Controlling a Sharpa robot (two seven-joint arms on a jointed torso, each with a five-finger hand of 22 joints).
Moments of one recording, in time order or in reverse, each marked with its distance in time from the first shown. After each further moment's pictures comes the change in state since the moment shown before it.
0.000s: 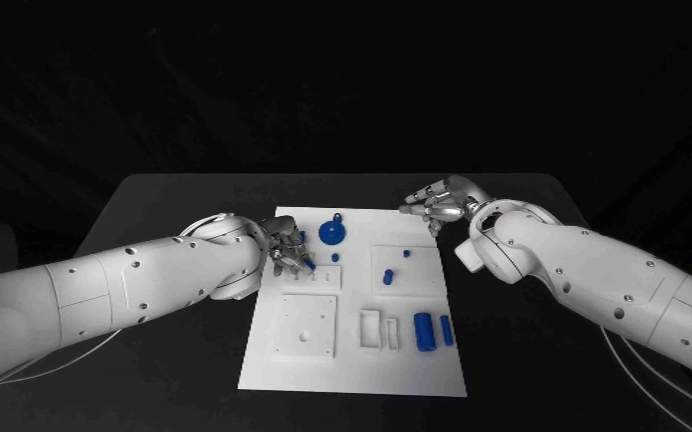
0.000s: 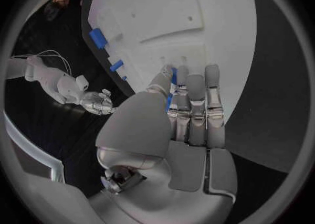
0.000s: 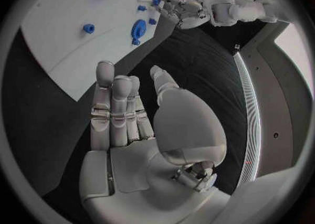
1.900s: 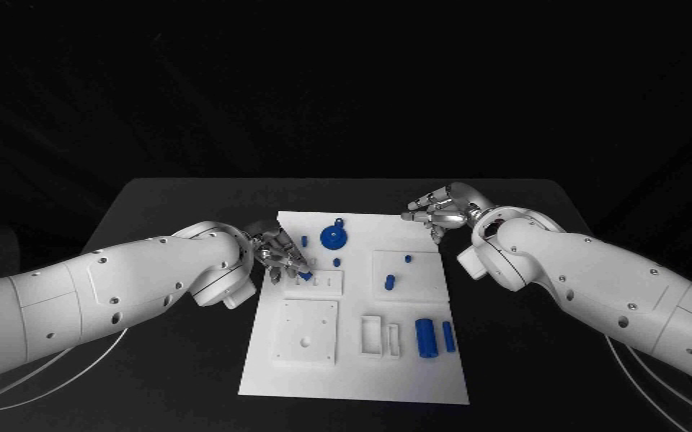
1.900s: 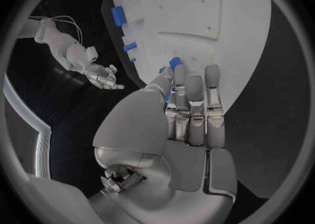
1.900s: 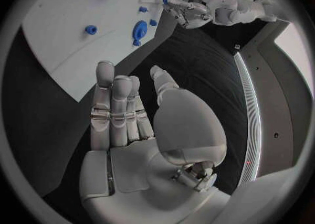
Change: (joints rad) left arm -0.008 -0.087 0.034 0.054 0.276 -0.038 0.048; left_hand -0.065 -0.026 0.161 0.025 -0.076 0.104 -0.022 -0.003 -0.008 0.054 -0.018 -0.015 -0.008 0.013 -0.013 0.012 -0.001 0.000 -0.003 -0.011 0.022 0.000; right arm -0.004 -0.003 0.000 -0.001 0.000 0.005 0.002; right_hand 0.000 0.000 0.000 0.000 0.000 0.000 0.000 0.000 0.000 0.000 0.000 0.000 0.000 0.000 0.000 0.000 0.000 0.000 0.000 0.000 0.000 0.000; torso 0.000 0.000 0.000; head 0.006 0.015
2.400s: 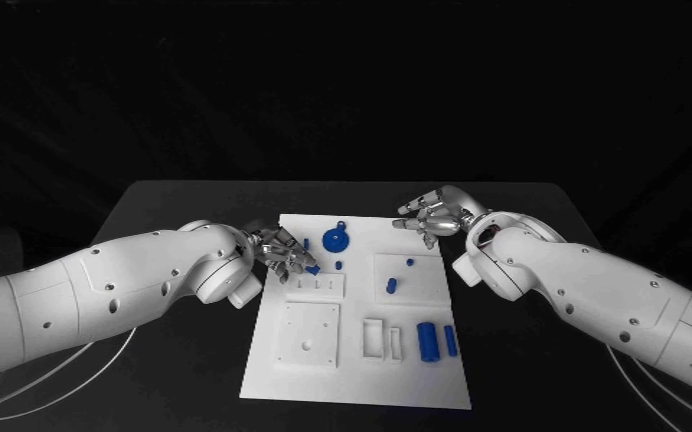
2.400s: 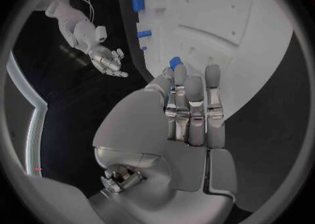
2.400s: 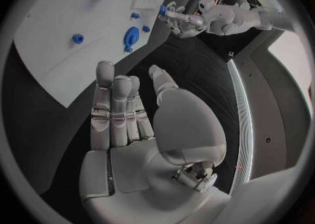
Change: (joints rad) left arm 0.004 -0.012 0.016 0.005 0.241 -0.016 0.026; left_hand 0.000 -0.001 0.008 -0.002 -0.004 0.002 -0.002 0.002 0.000 0.004 -0.004 0.004 0.002 0.000 0.000 0.011 0.003 0.000 0.000 0.000 0.000 0.000; right arm -0.011 0.000 0.000 0.068 -0.089 -0.001 0.028; right_hand 0.005 0.005 0.003 -0.048 0.000 0.002 0.002 0.000 0.000 0.000 0.000 0.000 0.000 0.000 0.000 0.000 0.000 0.000 0.000 0.000 0.000 0.000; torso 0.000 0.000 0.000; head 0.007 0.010
